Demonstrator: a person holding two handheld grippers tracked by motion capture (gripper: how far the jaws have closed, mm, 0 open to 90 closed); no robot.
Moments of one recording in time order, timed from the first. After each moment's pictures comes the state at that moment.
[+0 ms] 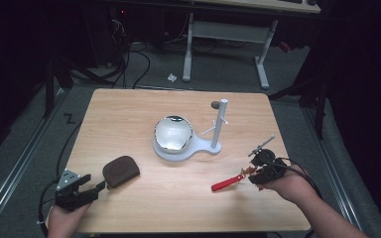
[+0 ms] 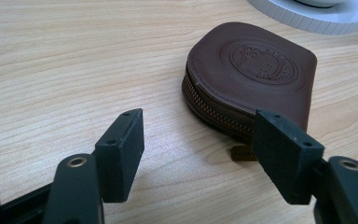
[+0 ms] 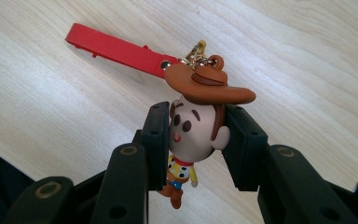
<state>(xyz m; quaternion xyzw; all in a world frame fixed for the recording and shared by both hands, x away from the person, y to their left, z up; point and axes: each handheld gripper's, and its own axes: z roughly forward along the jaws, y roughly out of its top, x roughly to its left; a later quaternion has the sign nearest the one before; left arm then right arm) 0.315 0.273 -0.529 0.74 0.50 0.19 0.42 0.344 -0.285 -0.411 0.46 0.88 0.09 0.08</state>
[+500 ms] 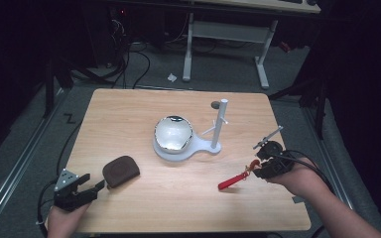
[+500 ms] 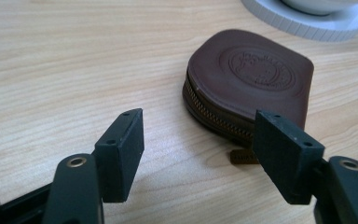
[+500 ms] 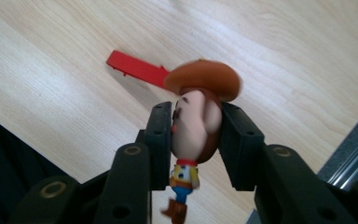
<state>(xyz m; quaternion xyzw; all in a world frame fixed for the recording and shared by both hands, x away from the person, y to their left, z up) 0.313 0.275 -0.527 0.73 0.49 0.20 0.43 0.339 -0.283 -0.364 0.45 0.88 0.09 0.10</state>
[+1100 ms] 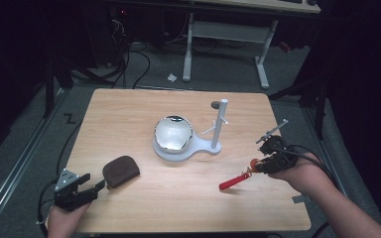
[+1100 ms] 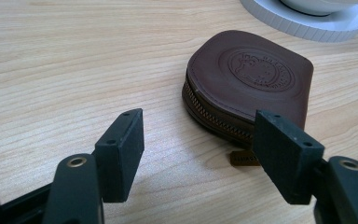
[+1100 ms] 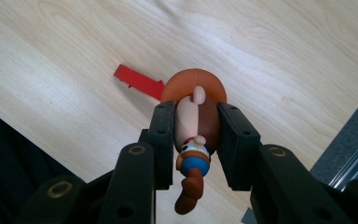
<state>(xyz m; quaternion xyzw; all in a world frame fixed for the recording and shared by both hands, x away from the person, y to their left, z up) 0.315 0.274 -0.528 0.73 0.49 0.20 0.43 0.340 -0.285 -0.347 0.45 0.88 0.11 0.10</state>
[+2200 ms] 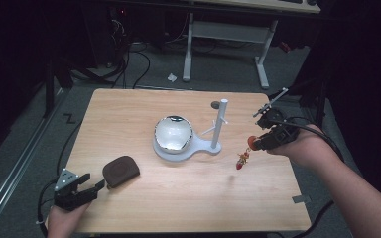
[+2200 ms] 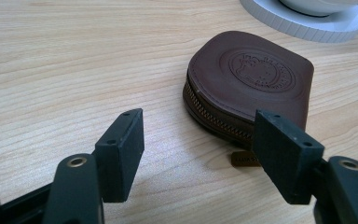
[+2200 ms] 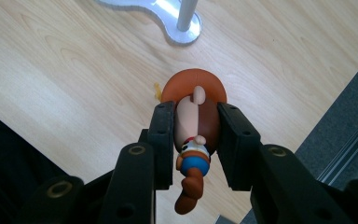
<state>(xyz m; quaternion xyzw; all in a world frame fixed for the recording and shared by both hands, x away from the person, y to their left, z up) 0.315 0.275 -0.528 0.73 0.49 0.20 0.43 0.365 -0.262 -0.277 0.43 0.89 0.11 0.13</state>
